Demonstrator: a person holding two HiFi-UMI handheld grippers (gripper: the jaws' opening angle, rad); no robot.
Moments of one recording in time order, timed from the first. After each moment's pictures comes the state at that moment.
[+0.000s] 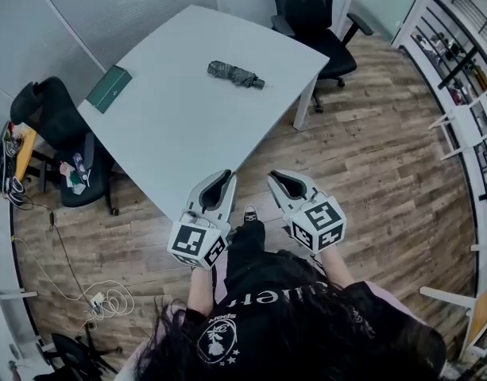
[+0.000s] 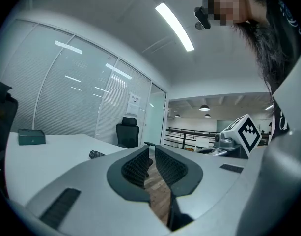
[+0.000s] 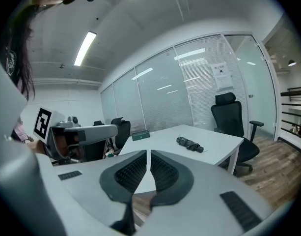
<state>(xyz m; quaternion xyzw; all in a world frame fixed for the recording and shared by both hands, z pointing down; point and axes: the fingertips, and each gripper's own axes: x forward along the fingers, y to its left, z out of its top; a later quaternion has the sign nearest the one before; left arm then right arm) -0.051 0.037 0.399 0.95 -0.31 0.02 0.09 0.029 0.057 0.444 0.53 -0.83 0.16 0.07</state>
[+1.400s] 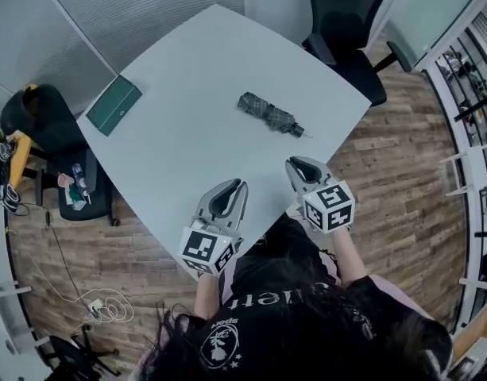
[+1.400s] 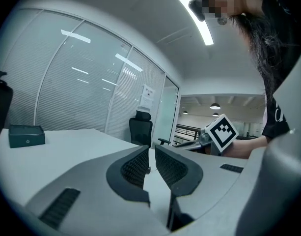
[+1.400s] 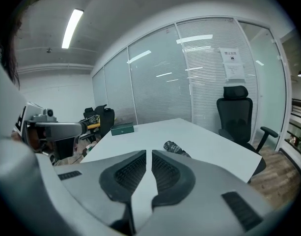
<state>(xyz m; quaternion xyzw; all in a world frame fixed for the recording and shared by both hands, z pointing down) -0.066 -0.187 0.436 0.93 -0.33 0.05 0.14 0.058 -0.217 0.489 0.53 -0.81 0.18 0.15</state>
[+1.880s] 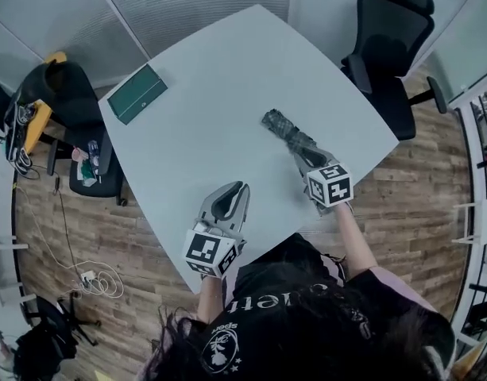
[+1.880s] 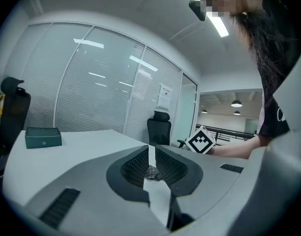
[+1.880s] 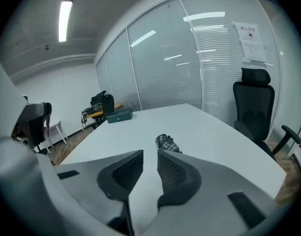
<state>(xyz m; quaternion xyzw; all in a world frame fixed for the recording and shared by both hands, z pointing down) -0.065 -0.250 0.442 0.89 -0.43 0.06 0.14 0.084 -0.347 0.563 0.46 -0.83 0.23 0.22</state>
